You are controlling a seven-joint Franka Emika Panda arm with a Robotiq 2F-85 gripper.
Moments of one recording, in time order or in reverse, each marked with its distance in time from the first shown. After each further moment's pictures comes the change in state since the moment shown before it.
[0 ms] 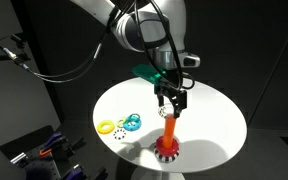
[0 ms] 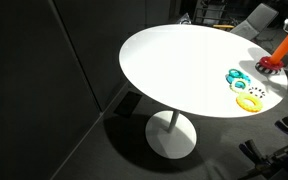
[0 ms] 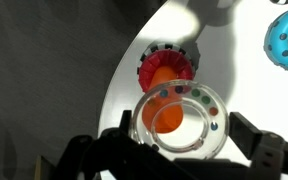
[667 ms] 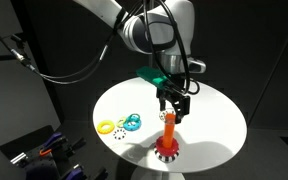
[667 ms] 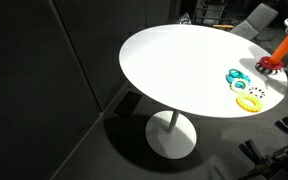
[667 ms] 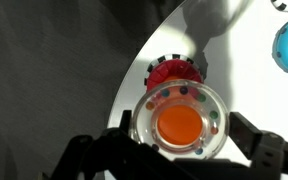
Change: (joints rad) arm -0.025 0.049 0.000 0.057 0.007 -0.072 0.000
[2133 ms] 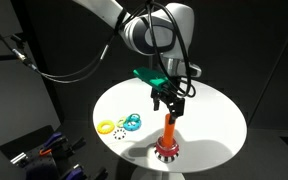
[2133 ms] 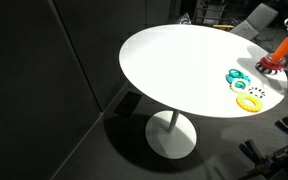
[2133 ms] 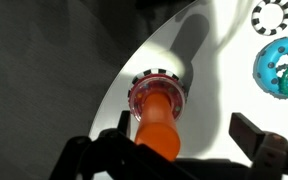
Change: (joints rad) arm -0.007 0.009 0.028 0.002 0.042 -0.068 -0.081
